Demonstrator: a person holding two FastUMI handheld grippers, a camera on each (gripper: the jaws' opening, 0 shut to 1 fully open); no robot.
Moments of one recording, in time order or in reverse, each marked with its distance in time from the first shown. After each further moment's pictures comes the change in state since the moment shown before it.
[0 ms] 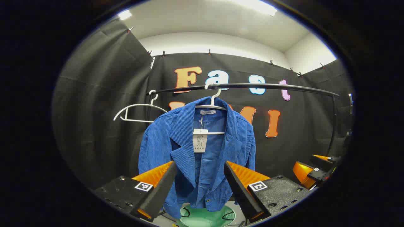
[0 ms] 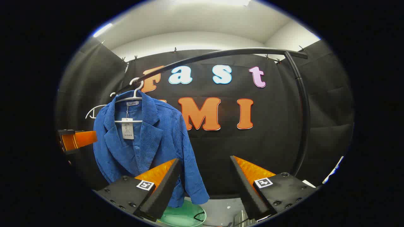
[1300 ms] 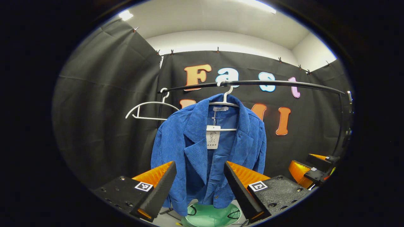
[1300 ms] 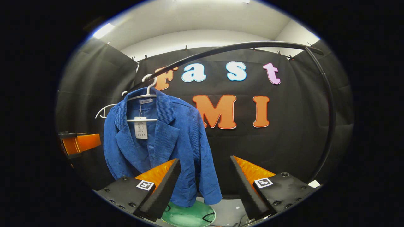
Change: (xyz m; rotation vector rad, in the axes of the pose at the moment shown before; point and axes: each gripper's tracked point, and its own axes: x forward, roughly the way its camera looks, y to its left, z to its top) left arm -0.003 0.030 -0.010 -0.002 0.026 0.092; right arm 0.031 0.055 -0.004 0.009 0.012 0.135
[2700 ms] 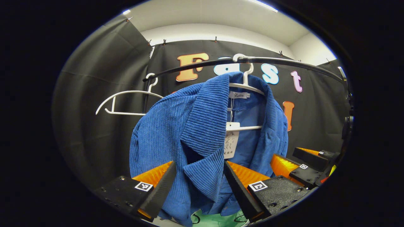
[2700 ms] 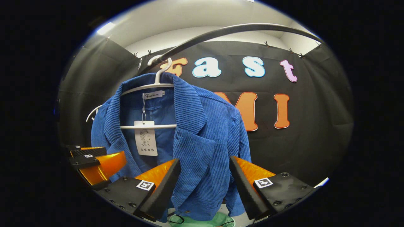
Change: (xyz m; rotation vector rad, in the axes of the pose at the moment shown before) left arm 0.145 0.018 -0.021 0.012 0.049 -0.085; right arm 0.151 0.088 -0.001 0.010 0.006 0.008
